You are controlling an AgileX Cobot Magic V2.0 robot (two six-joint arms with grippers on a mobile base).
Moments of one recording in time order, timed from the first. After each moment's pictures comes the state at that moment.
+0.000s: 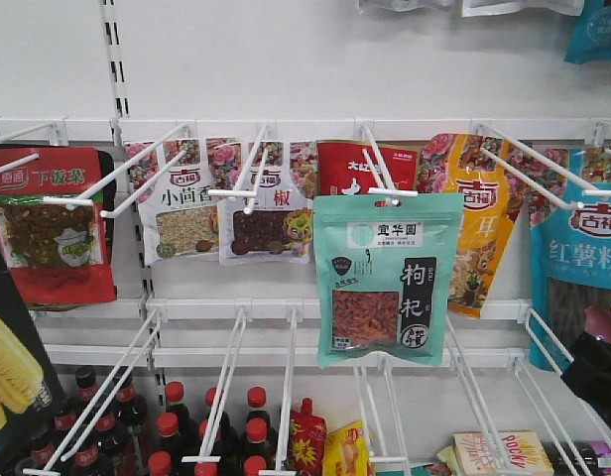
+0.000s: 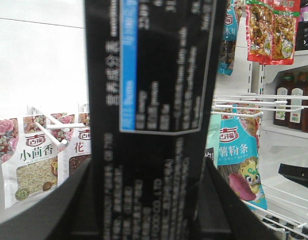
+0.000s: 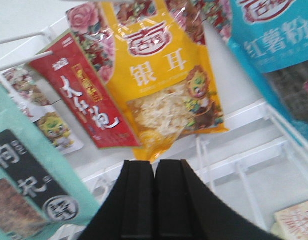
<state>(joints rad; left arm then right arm) -0.52 0.48 -0.62 -1.62 0.04 1.58 0.17 1.02 -0.46 0.26 -0.39 0.29</state>
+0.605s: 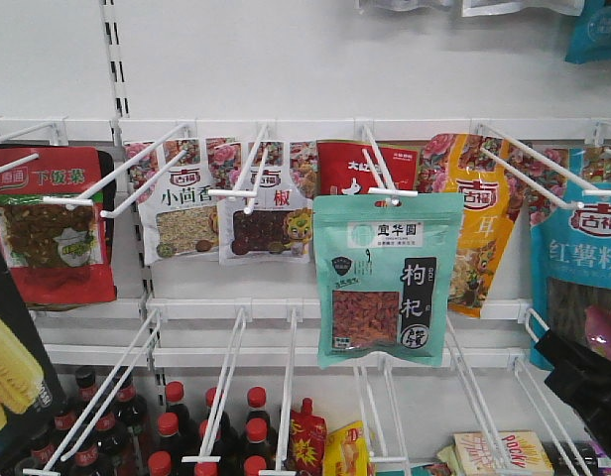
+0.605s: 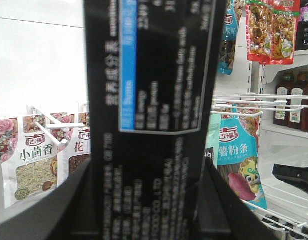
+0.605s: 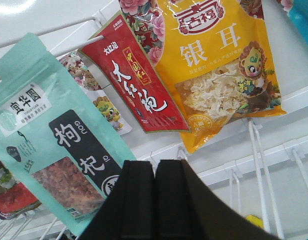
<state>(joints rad) -0.52 0.48 -0.62 -1.62 0.04 1.58 0.17 1.02 -0.46 -0.09 -0.42 0.66</state>
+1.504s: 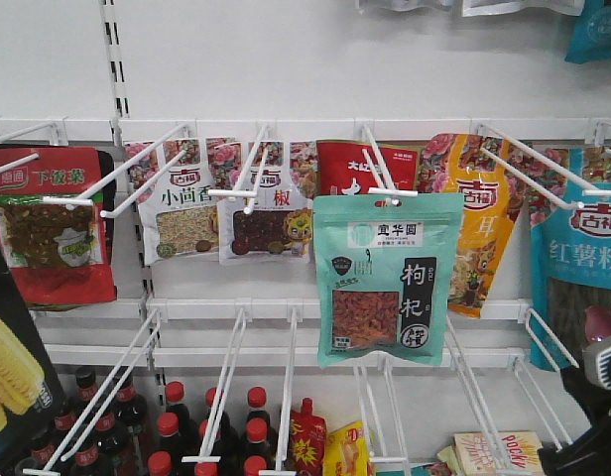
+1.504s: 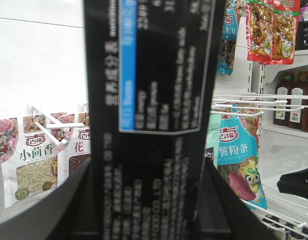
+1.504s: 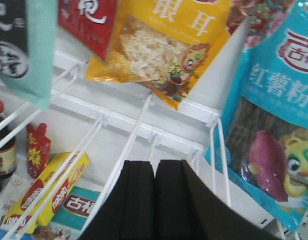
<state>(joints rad) -0.52 0.48 -0.62 -1.62 0.04 1.58 0.17 1.02 -0.58 1.32 -0.08 -1.64</state>
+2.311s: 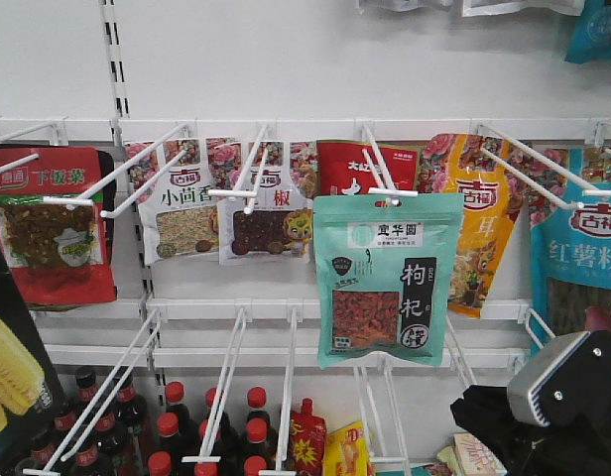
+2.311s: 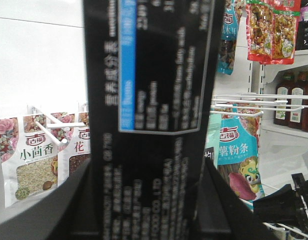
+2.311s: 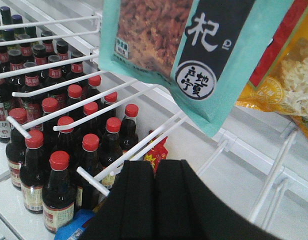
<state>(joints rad) -0.52 0.48 -0.62 -1.62 0.04 1.58 0.14 1.16 -0.60 1.71 0.37 -2.09</state>
